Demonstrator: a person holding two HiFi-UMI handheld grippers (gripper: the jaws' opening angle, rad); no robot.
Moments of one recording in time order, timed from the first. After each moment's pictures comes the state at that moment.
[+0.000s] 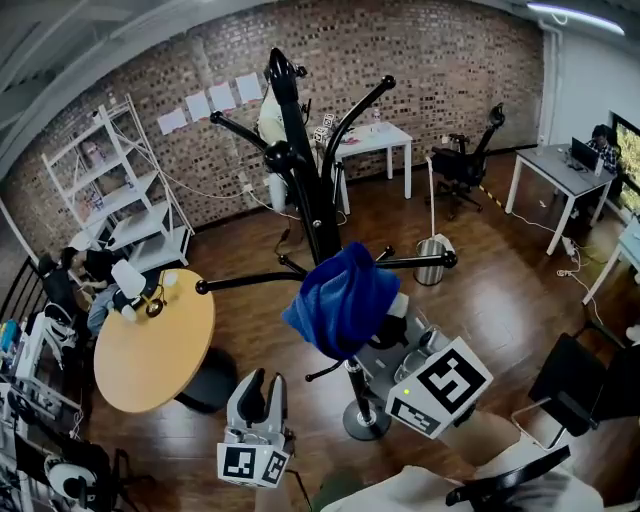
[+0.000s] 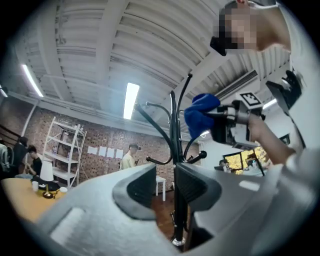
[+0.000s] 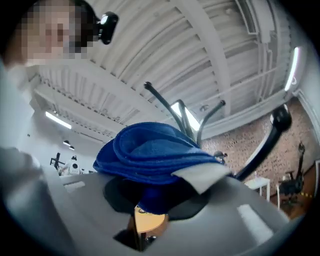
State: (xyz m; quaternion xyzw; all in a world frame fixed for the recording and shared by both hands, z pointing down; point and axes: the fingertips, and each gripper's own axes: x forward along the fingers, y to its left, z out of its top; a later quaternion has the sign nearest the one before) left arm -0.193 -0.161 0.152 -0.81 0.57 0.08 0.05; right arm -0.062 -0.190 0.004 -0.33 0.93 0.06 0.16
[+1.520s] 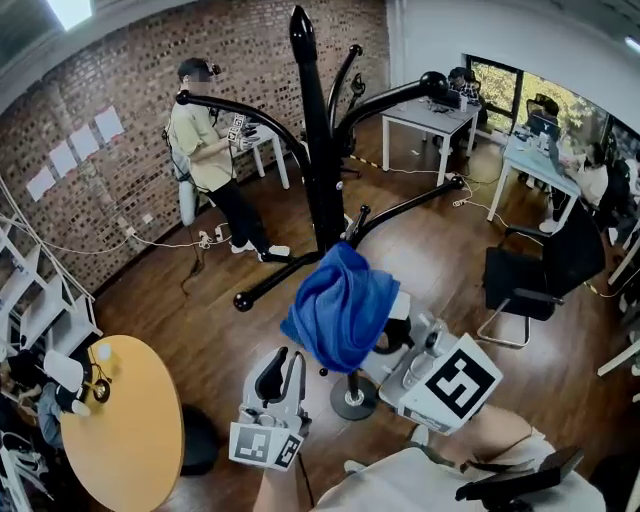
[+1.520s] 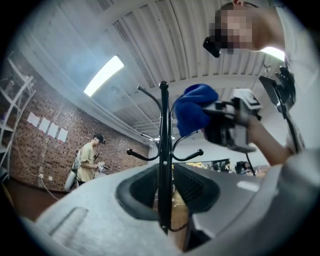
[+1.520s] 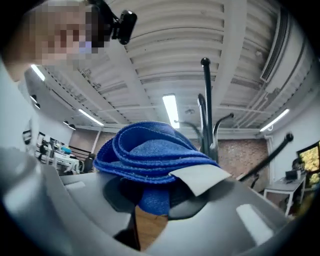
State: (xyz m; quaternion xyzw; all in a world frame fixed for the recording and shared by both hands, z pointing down) left arm -0.208 -0.225 0.167 -0.96 0.27 0.11 0.00; right arm -0.149 -0.187 0.034 -0.54 0.83 0.12 0.05
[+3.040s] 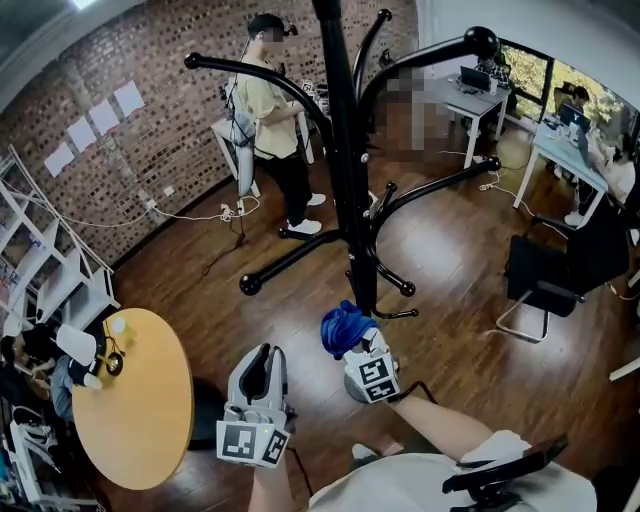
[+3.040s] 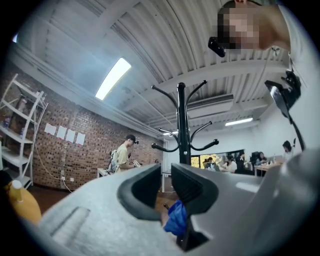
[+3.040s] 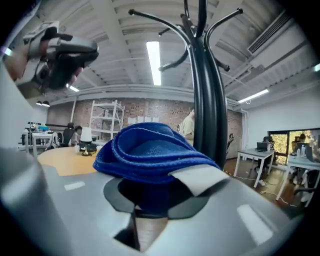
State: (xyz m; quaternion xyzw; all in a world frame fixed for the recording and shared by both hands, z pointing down) left arm -0.257 -0.245 0.191 -0.93 0.36 0.07 0.00; right arm -0.128 -0.298 0.412 -0.64 0.76 -0.03 -0.08
